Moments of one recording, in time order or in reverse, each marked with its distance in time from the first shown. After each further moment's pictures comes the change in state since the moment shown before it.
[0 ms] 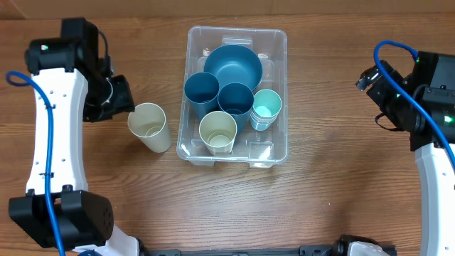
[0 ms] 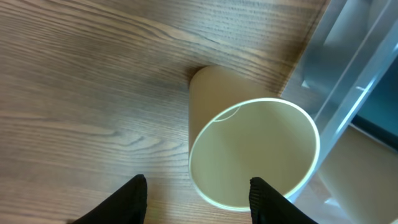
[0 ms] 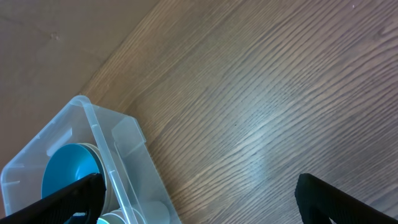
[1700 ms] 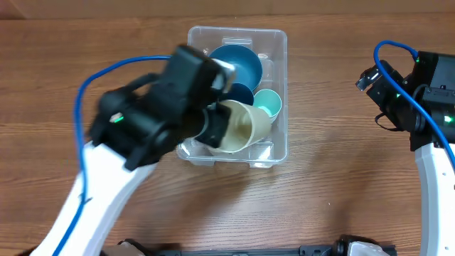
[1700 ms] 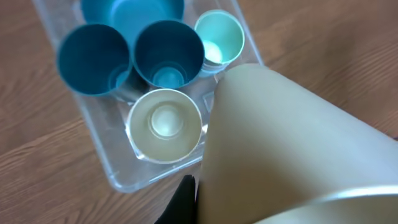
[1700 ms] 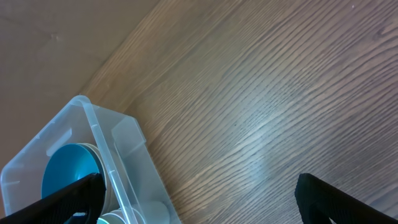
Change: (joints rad) left arm -0.742 -0.220 0.197 0.037 -0.067 -0.012; right arm 0.000 0.000 0.000 0.000 0.000 0.000
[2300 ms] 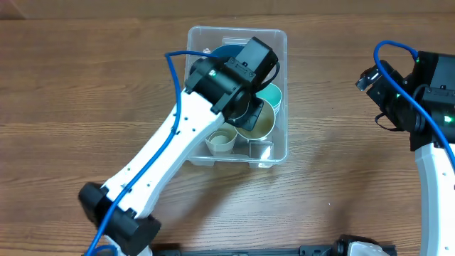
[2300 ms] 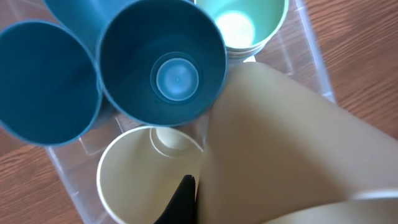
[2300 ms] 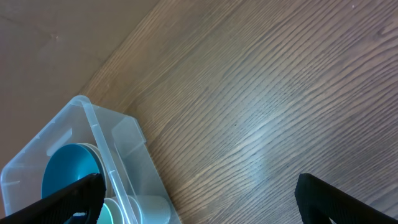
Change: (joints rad) left arm -0.055 0.311 0.005 0.068 -0.104 -0.024; right arm 0.000 0.000 0.000 0.001 0.000 0.000
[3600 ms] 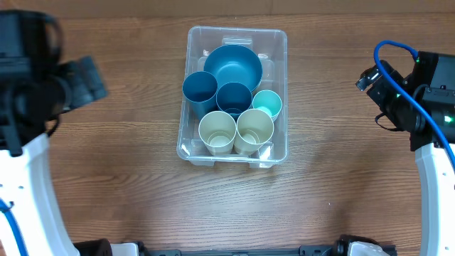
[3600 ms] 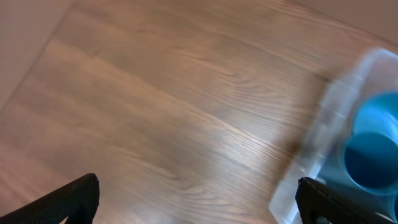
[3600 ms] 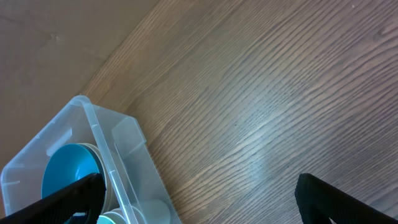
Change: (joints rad) left arm 0.814 -0.318 0.225 -0.242 -0.126 -0.068; right arm 0.000 0.000 0.000 -0.001 0.000 0.000
